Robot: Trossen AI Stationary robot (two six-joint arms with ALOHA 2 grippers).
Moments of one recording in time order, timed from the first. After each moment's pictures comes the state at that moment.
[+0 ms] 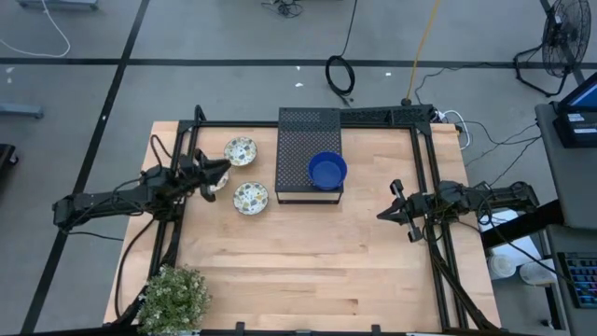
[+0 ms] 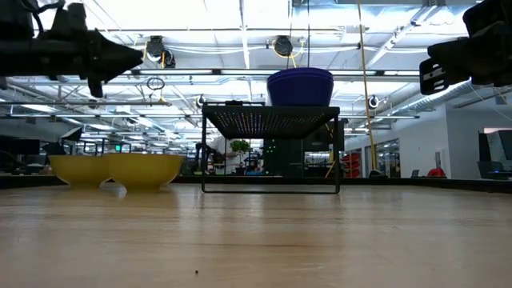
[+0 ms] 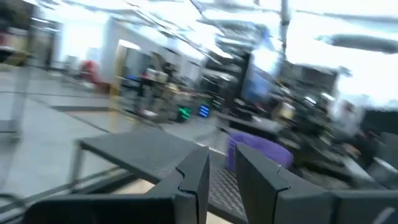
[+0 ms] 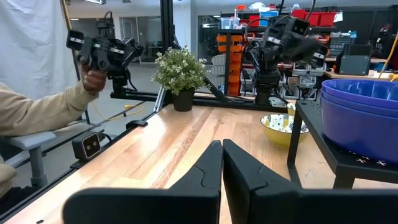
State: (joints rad) left arm 0.24 0.25 0.02 0.48 -0.16 -0.22; right arm 0.12 0.02 0.02 0.04 -0.16 0.01
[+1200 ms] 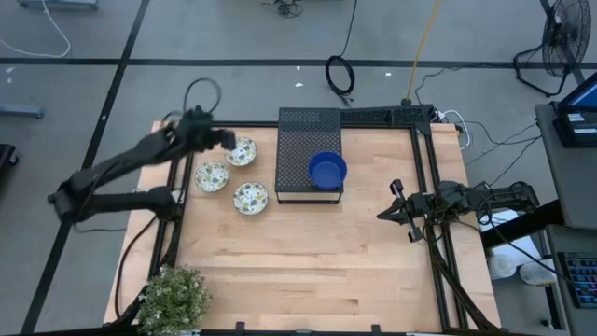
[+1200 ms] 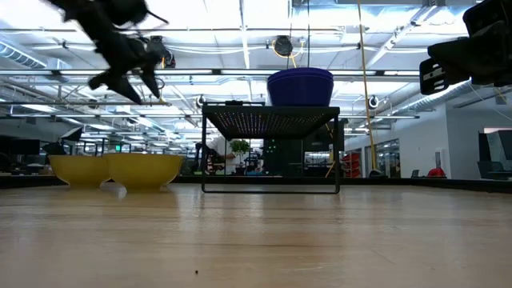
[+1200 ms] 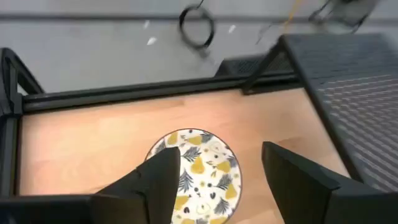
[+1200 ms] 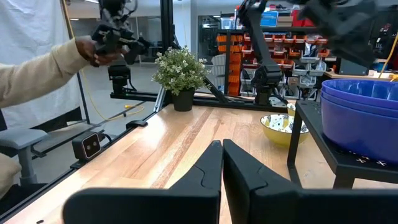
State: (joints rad) left arm 0.67 0.97 0.83 -0.57 -0.24 -0.61; right arm 0.12 0.02 0.02 0.04 -0.16 0.01
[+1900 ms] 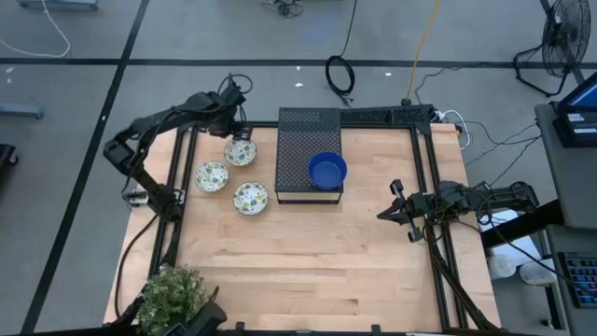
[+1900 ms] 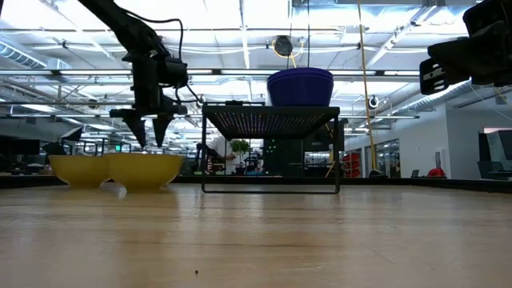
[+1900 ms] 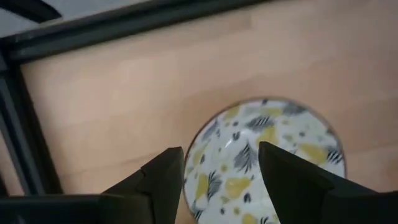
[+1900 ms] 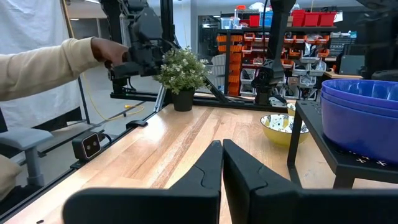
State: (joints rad) left arm 0.88 1.61 1.19 -0.92 -0.06 -0.45; right arm 0.12 0.02 0.02 0.04 -0.16 0.01
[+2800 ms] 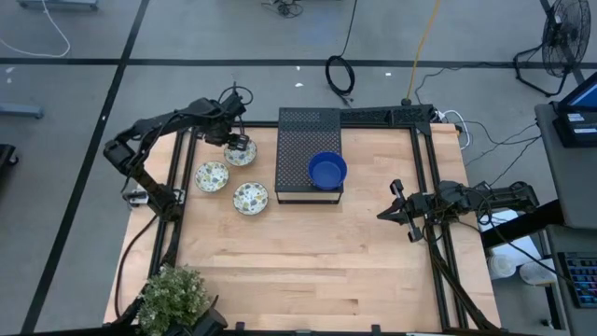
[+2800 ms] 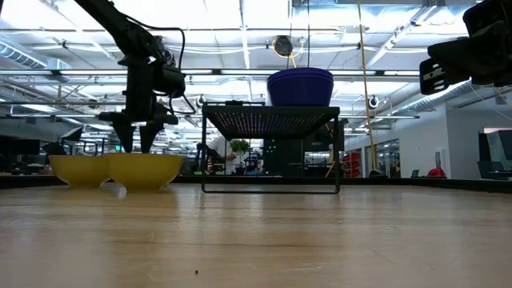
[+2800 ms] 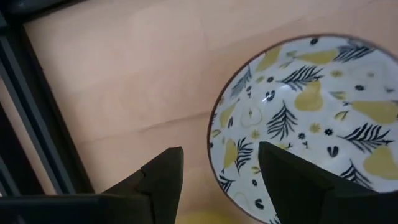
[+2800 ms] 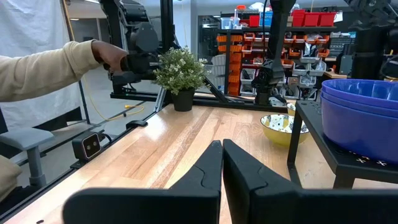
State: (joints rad) left arm 0.87 1.61 1.12 -0.98 -0.10 -0.43; right arm 0.12 0.02 0.02 0.04 -0.16 0.01
